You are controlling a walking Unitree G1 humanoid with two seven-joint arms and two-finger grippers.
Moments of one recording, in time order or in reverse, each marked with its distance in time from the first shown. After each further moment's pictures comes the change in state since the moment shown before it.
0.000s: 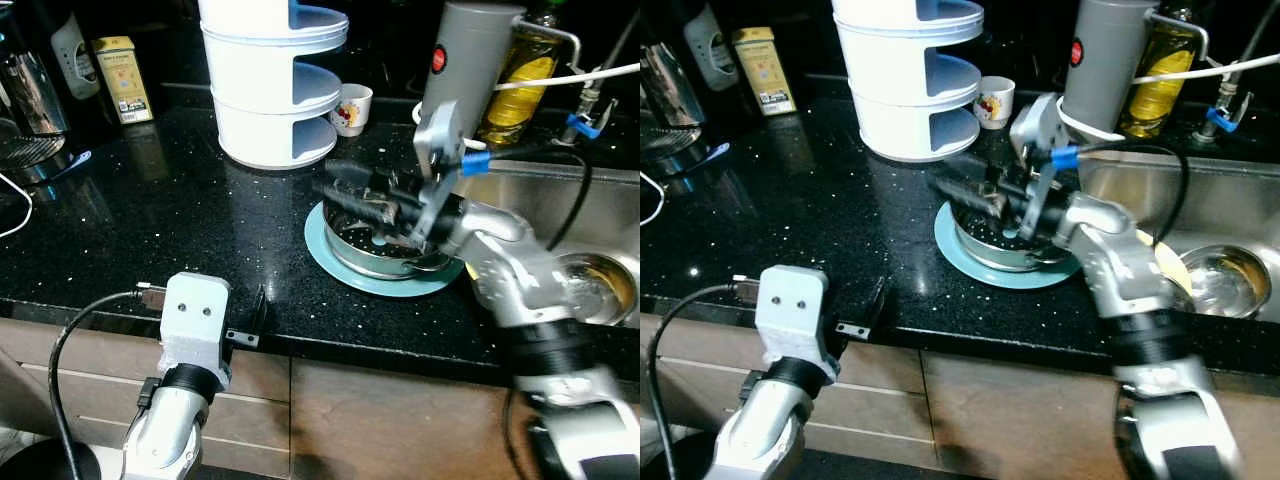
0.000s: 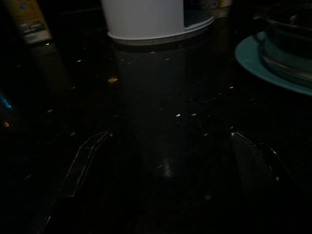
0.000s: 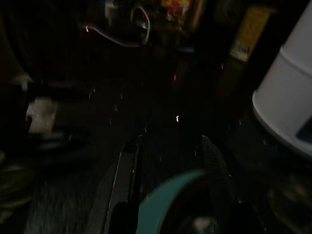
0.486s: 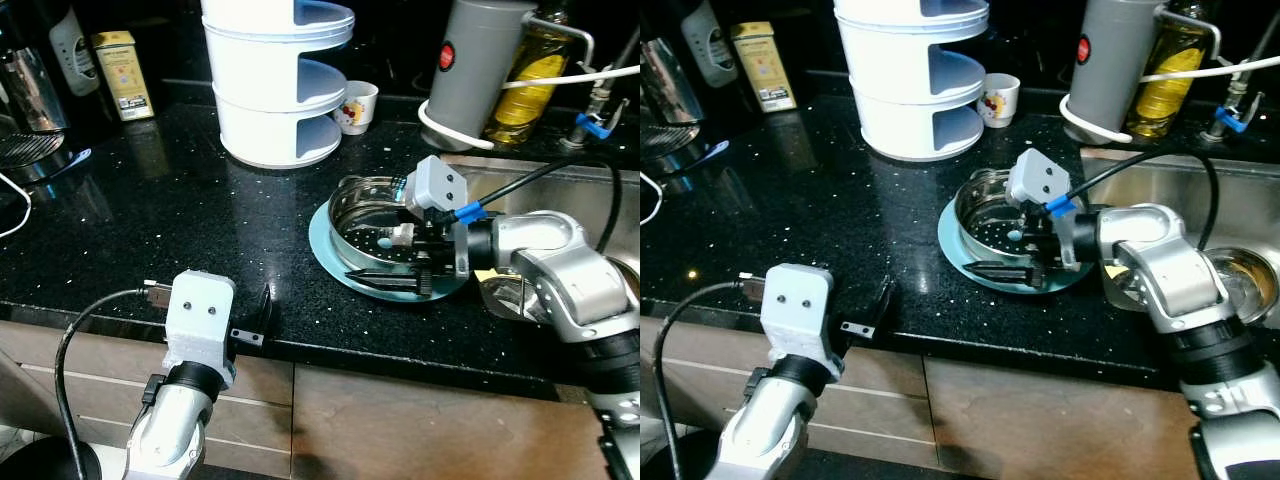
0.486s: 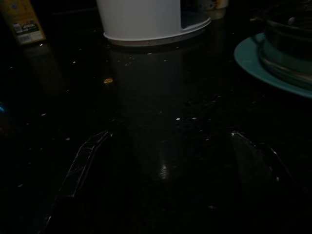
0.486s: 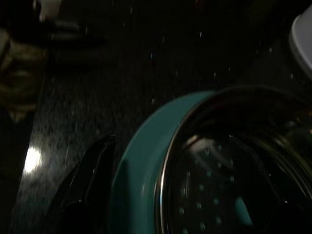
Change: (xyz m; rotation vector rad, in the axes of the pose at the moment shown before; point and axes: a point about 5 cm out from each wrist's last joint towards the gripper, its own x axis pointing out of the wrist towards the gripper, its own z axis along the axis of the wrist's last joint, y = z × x) left arm 0.001 -0.003 0.001 0.001 -0.015 -0.021; right arm -0.034 0.005 -0.001 -0.105 0.360 0.065
